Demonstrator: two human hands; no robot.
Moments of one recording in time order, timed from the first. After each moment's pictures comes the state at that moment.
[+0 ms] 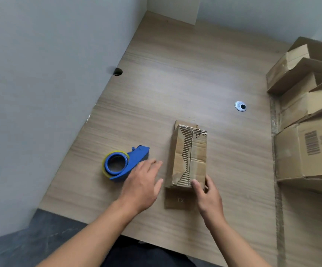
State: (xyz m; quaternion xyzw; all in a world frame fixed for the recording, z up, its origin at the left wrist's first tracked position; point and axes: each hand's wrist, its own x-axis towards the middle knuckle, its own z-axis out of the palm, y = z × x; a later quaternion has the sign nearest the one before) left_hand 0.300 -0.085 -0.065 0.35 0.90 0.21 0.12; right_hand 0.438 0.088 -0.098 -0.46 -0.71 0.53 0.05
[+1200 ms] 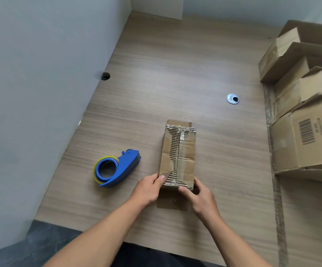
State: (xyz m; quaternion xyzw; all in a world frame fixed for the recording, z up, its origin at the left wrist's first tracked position) left_hand 0.311 -0.041 -0.083 0.15 0.85 0.30 0.40; right_hand 0.447 0.104 -0.110 -0.39 -0.75 0.54 -0.02
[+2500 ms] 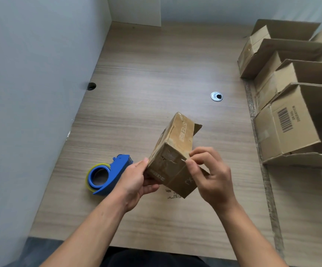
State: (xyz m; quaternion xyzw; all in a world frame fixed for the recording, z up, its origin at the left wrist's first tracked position) left_hand 0.303 -0.030 0.016 -0.09 0.66 0.57 0.48; right_hand 0.430 0.124 0.001 -0.16 -0.82 0.41 0.37
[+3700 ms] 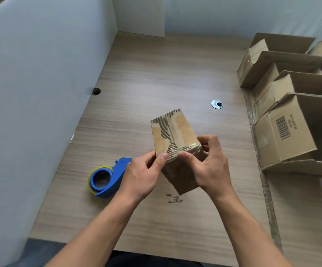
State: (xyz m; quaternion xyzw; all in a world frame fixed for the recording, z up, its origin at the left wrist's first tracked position) left_hand 0.306 -0.025 0.034 0.20 0.79 0.51 0.28; right_hand 0.405 0.124 0.036 -0.30 -0.78 0.47 0.27
